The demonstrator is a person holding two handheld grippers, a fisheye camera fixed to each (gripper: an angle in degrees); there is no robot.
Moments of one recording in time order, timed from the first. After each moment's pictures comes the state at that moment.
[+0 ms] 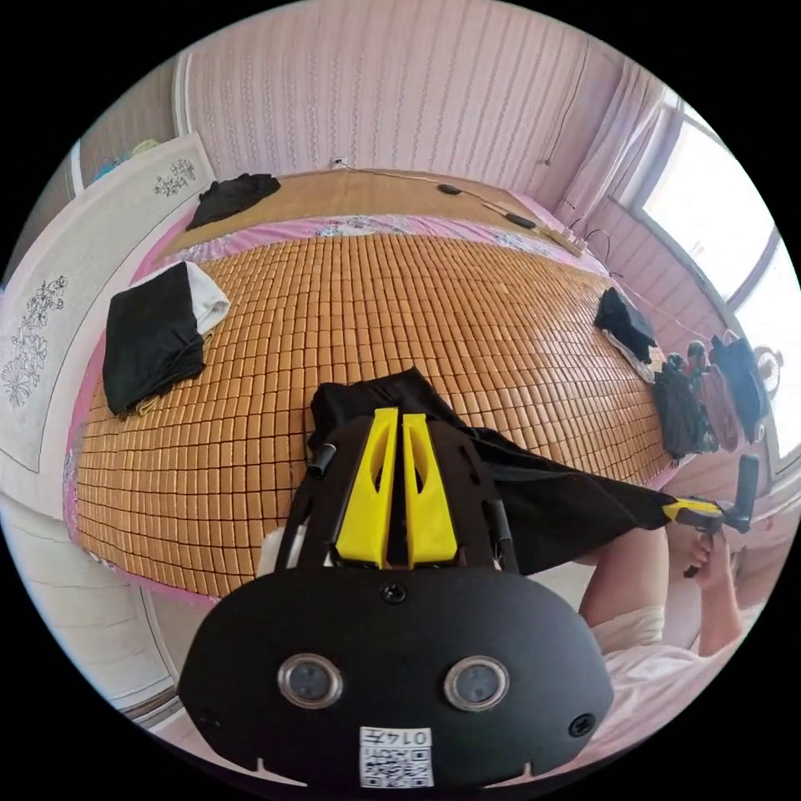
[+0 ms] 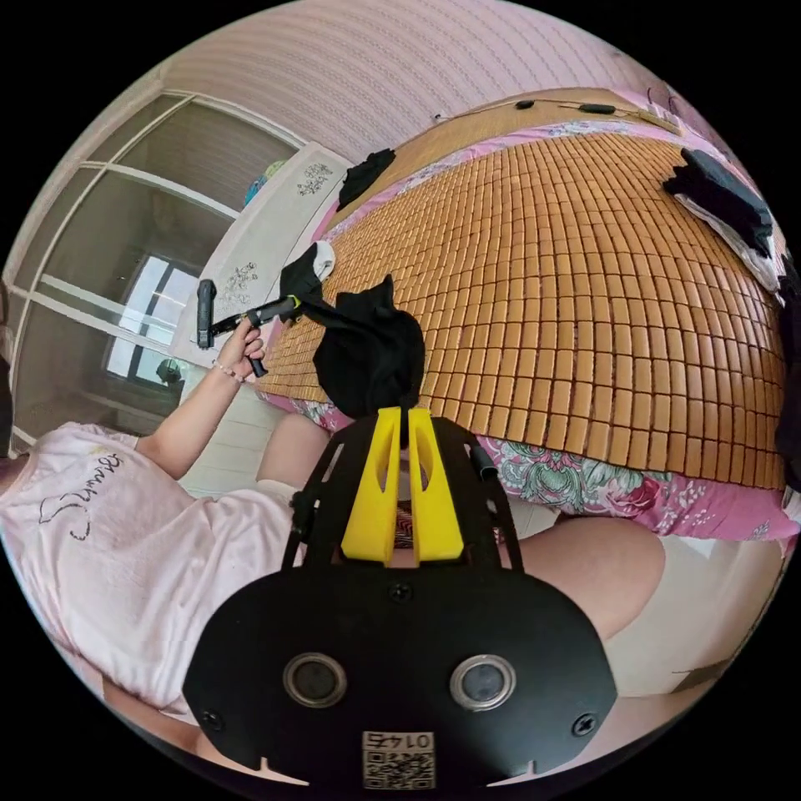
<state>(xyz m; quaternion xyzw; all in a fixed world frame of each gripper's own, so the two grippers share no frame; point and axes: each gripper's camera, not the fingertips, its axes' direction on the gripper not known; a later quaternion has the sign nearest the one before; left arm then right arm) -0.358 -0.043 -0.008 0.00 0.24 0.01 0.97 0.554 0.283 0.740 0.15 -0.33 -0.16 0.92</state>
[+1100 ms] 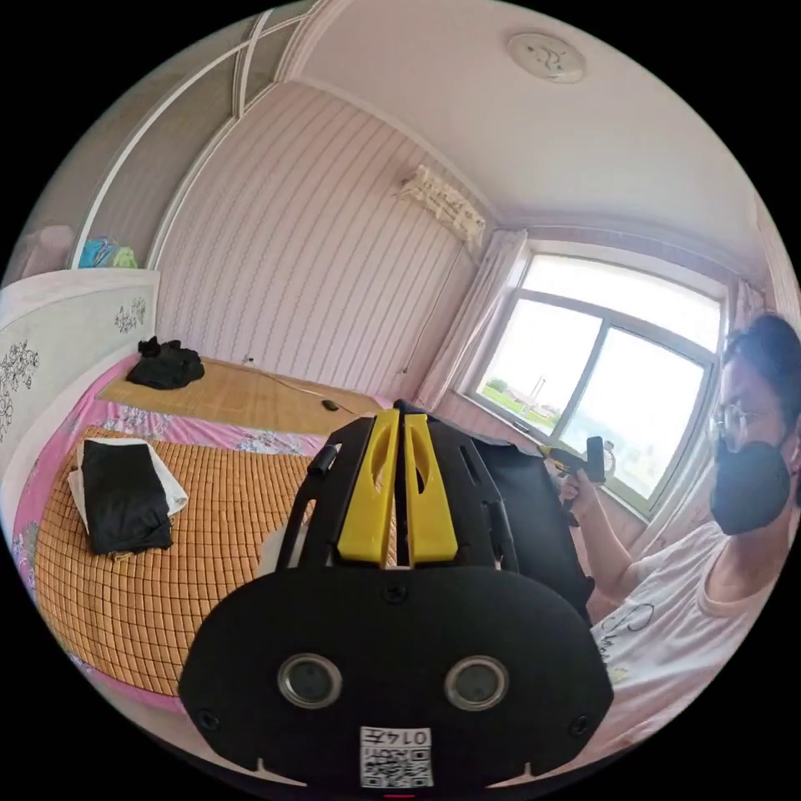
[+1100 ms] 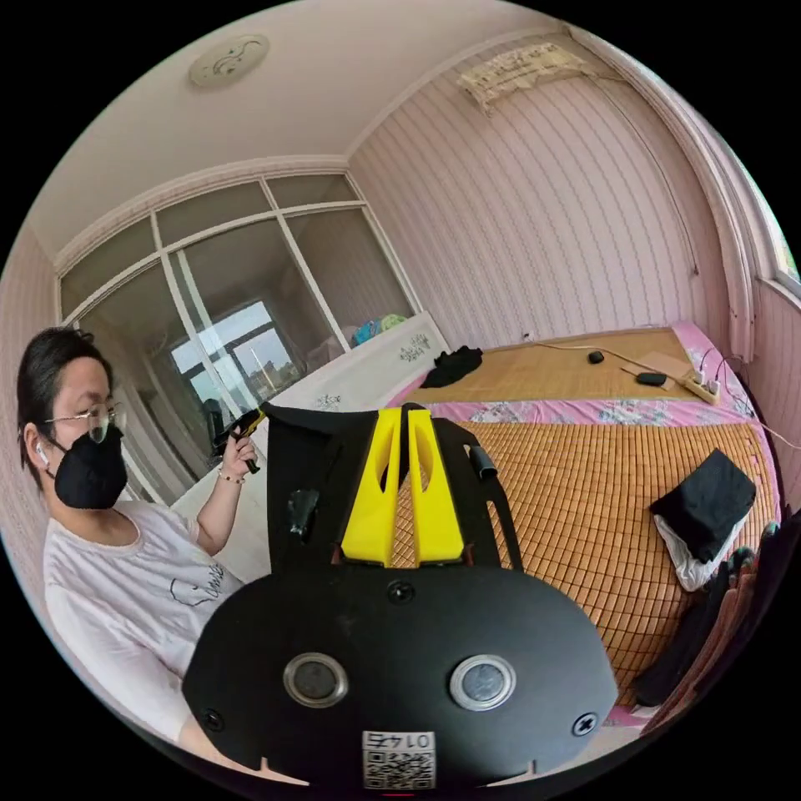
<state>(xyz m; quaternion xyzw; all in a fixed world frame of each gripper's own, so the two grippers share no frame) -0.554 -0.026 -0.184 0.26 0.43 -0.05 0.86 0.599 0.272 0.490 0.39 -0.36 -0.25 0.81</state>
